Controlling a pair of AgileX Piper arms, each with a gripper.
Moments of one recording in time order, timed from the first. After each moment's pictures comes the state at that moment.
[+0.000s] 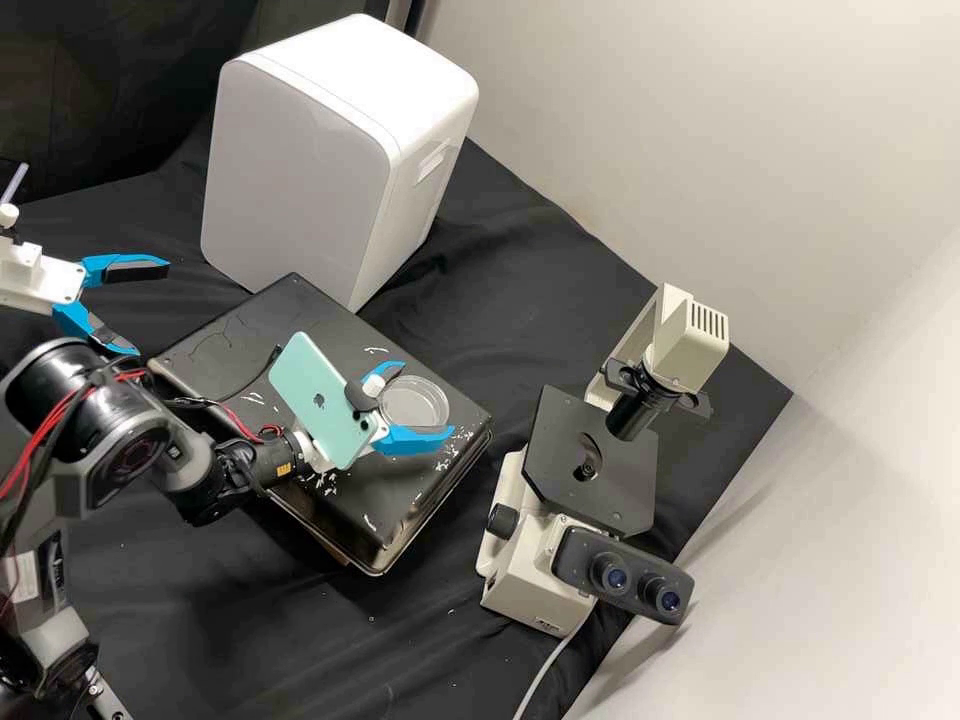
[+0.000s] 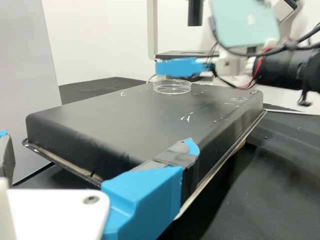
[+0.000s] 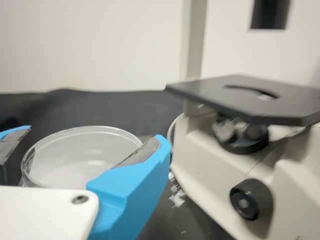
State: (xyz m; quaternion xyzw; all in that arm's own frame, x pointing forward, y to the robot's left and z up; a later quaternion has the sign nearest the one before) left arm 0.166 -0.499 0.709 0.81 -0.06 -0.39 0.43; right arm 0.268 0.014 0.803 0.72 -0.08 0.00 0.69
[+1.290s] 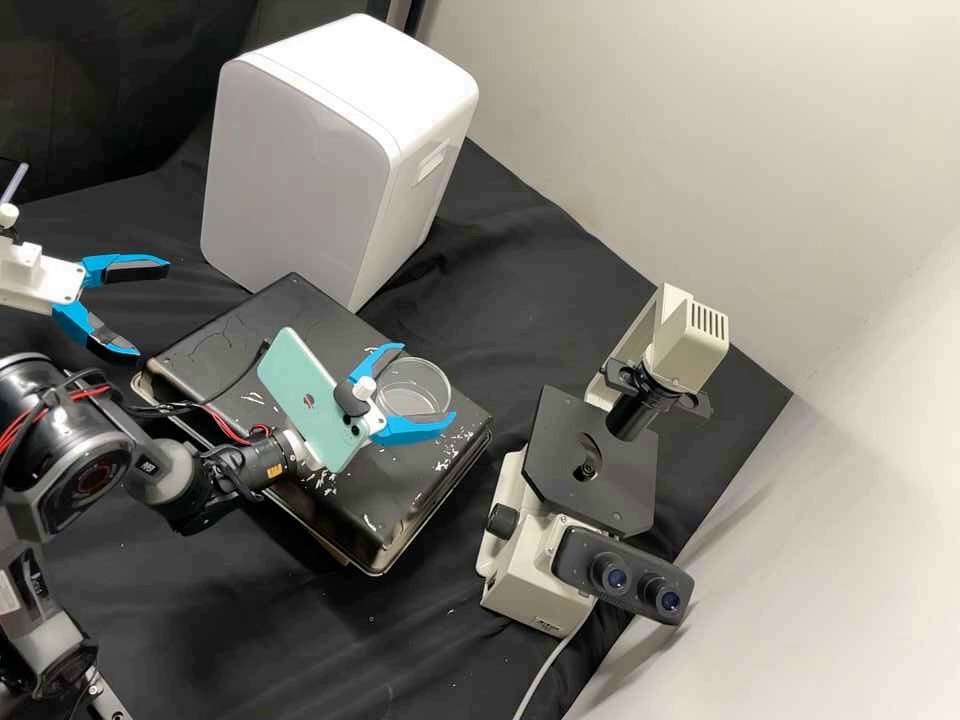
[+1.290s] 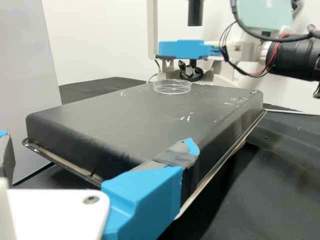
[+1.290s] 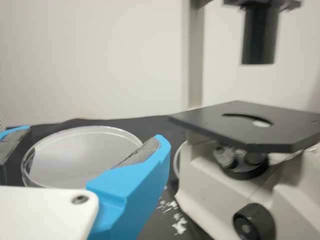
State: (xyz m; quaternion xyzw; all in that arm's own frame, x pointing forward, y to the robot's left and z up) left arm 0.166 -0.499 0.709 0.81 -0.06 -0.39 0.43; right arm 0.256 0.024 0.811 0.73 -0.06 0.04 0.68
